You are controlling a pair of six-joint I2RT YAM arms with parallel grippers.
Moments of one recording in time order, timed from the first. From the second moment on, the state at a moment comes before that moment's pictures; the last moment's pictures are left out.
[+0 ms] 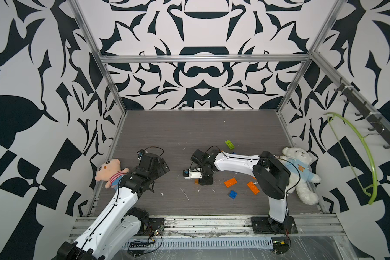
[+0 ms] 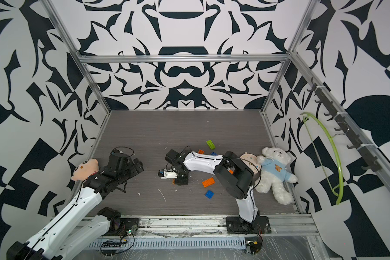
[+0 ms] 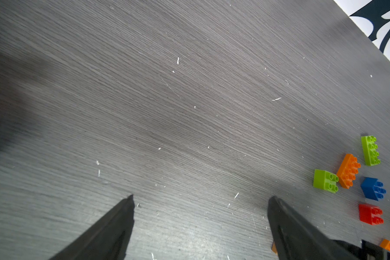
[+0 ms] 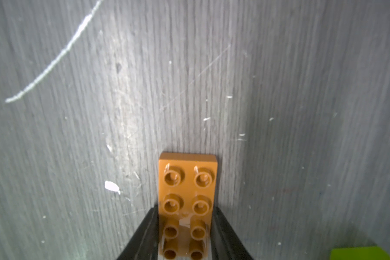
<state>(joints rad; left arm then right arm) -0.39 0.83 0.59 -0.65 -0.17 -0.79 0.94 1.95 1.31 -0.76 -0.13 -0.59</state>
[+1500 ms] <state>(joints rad) -0.83 1.24 0.68 -0.35 0.04 -0.89 0.60 1.25 0.76 -0.71 0.17 0.54</state>
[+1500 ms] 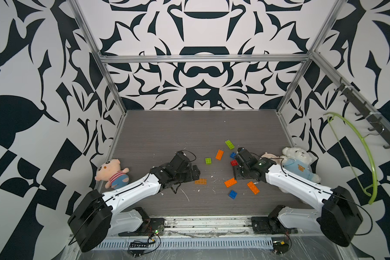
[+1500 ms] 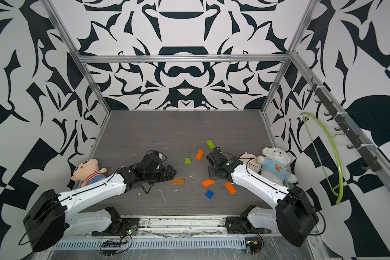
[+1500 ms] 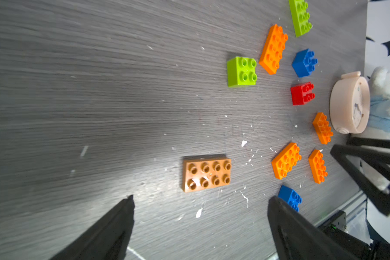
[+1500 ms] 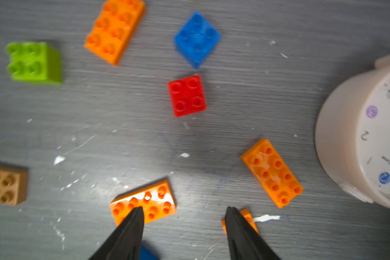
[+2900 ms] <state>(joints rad) -0.86 1.10 0.66 -0.42 -0.30 -0.99 0.78 2.02 1.47 -0.76 0.15 0.67</state>
